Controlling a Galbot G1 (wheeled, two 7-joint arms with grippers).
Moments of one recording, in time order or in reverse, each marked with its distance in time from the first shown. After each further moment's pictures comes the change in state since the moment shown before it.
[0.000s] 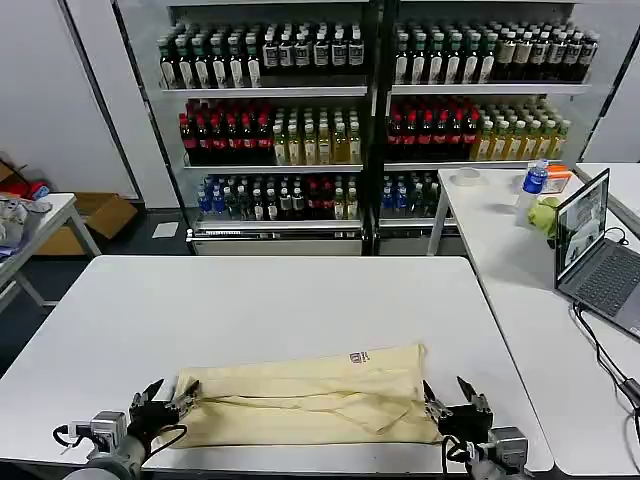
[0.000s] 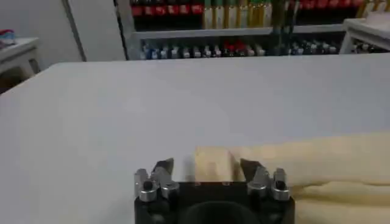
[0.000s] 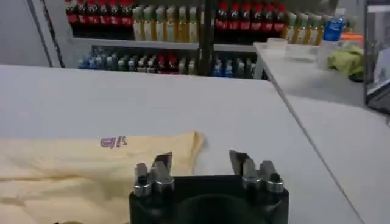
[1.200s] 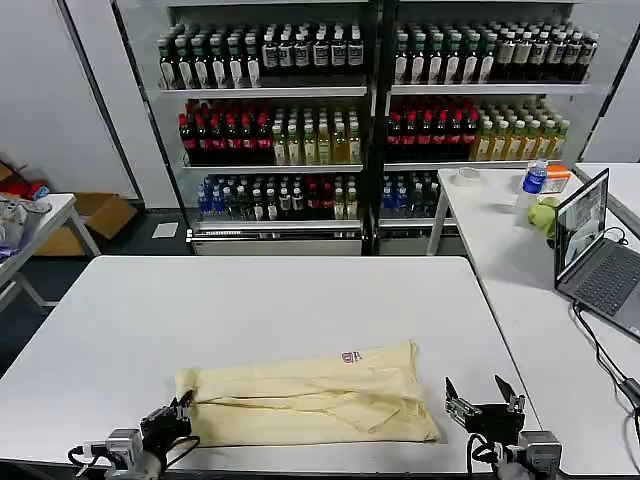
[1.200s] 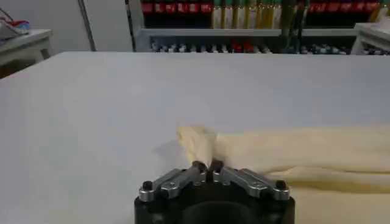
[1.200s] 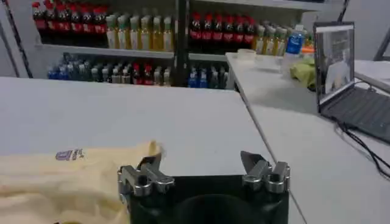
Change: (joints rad) left arm 0.011 -0.076 0.028 0.008 0.039 -0.039 -0.037; right arm -0.041 -0.011 0.089 0.053 0.041 0.001 0.046
